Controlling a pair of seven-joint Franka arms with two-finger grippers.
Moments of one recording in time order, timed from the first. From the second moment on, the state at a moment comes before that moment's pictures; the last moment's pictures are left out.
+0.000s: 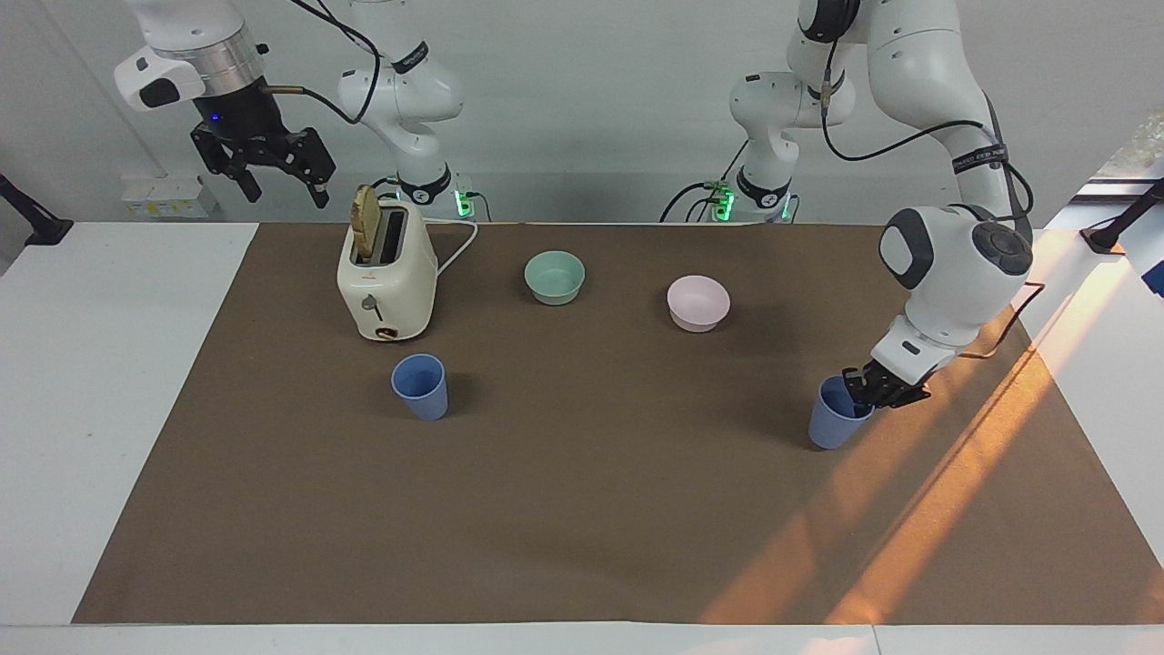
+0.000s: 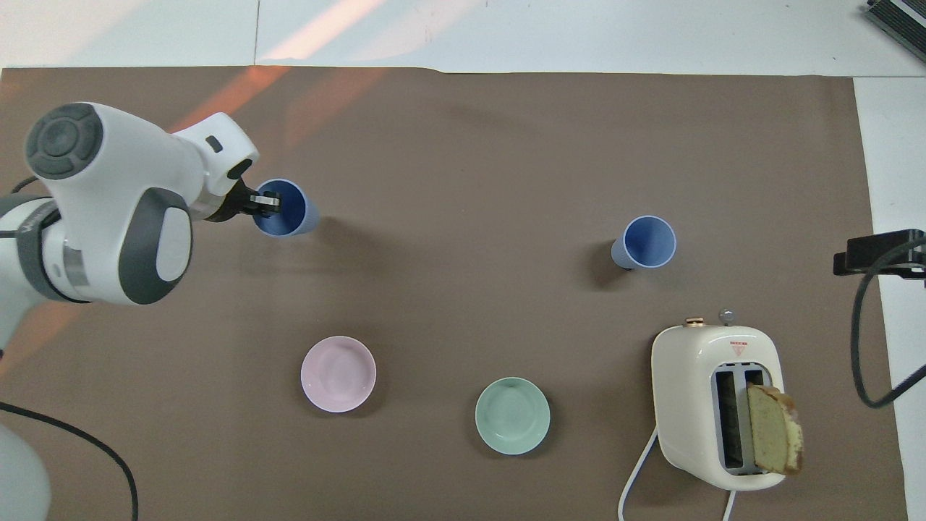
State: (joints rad) left arm -0.28 0.24 0.03 -1.81 -0.12 2.17 -0.04; right arm 0.03 -0.12 -0.07 -1.60 0.01 1.51 0.13
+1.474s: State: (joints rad) left arm -0.58 0.24 0.06 -1.87 -0.12 2.30 -0.40; right arm 0.03 -0.12 -0.07 -1.60 0.01 1.51 0.13
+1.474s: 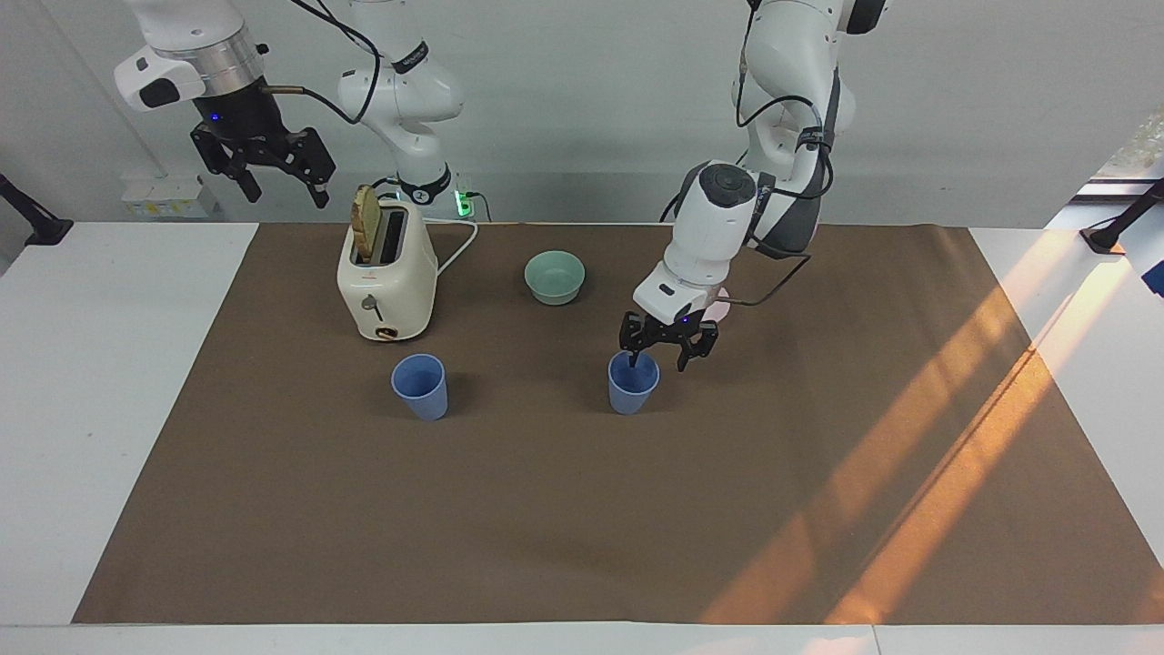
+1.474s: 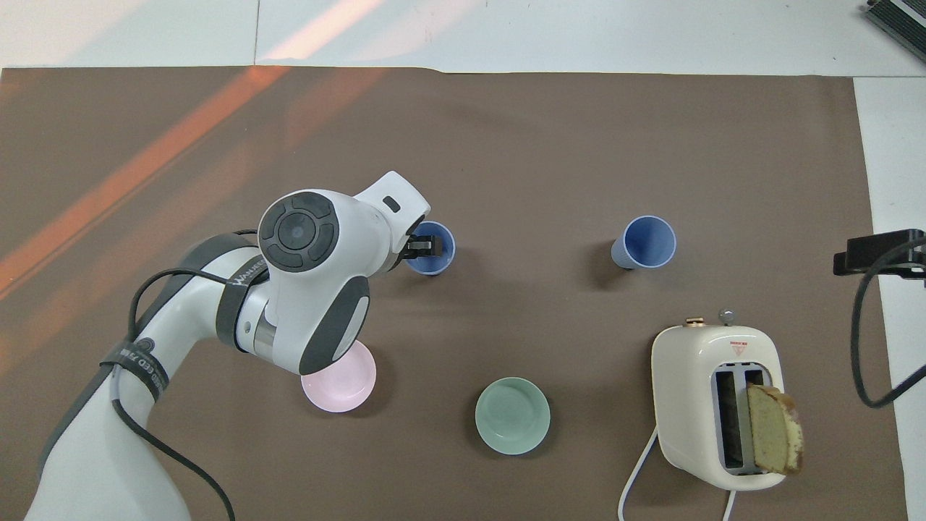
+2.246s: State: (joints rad) left arm -0.17 0.00 0.08 -1.78 -0.06 1.85 0.10; right arm 0.03 -0.13 -0.07 -1.67 0.01 1.52 0.13
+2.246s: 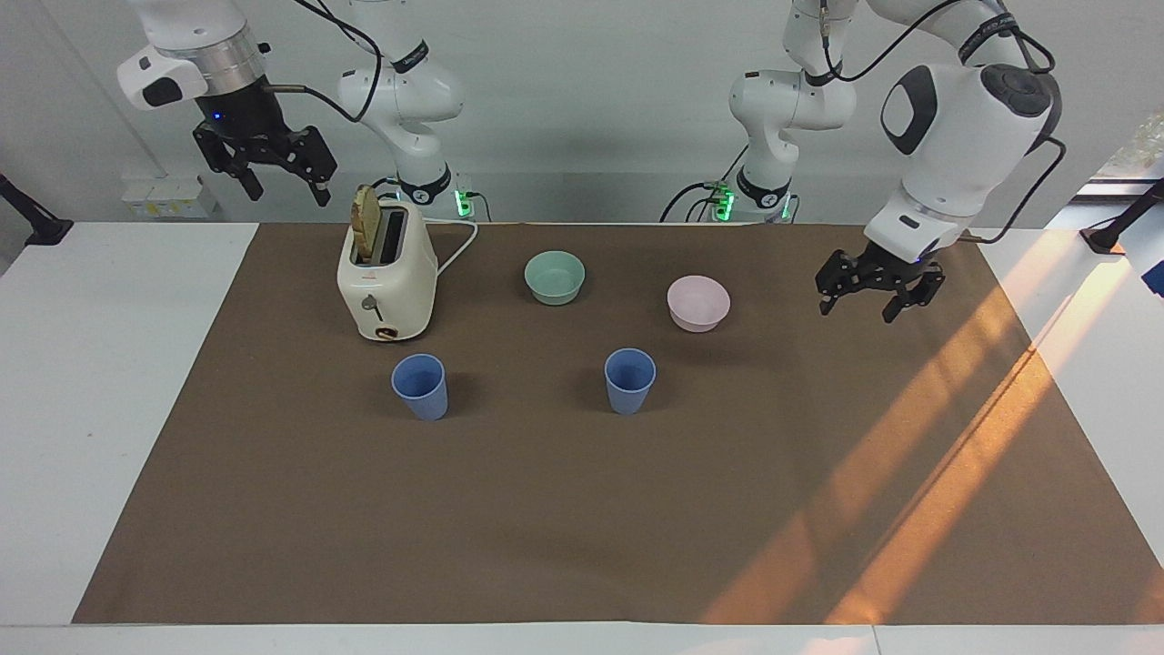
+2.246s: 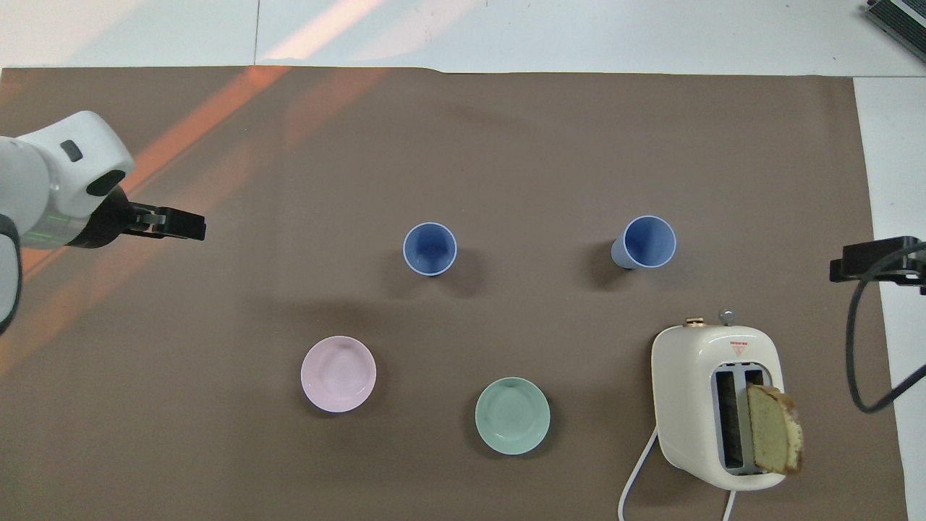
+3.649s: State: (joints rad) left arm -0.05 0.03 0.07 -1.56 -0.05 1.65 0.20; right arm 0.11 0.11 -0.05 -1.92 0.02 2.08 0.13
